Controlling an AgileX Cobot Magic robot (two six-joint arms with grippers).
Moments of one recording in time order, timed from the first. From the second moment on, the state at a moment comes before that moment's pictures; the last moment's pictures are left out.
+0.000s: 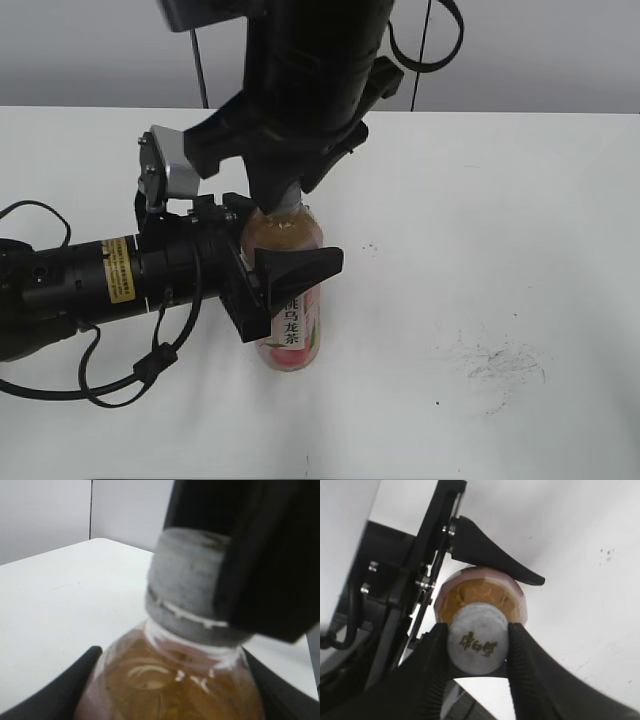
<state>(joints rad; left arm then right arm) -0.45 1.91 -0.60 0.84 -1.21 -0.41 0.86 1.89 -1.75 0.02 1.22 0.08</state>
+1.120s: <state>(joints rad) -0.45 1.91 -0.60 0.86 -1.22 -0.40 0.84 1.88 -1.75 0.12 1.22 -2.54</state>
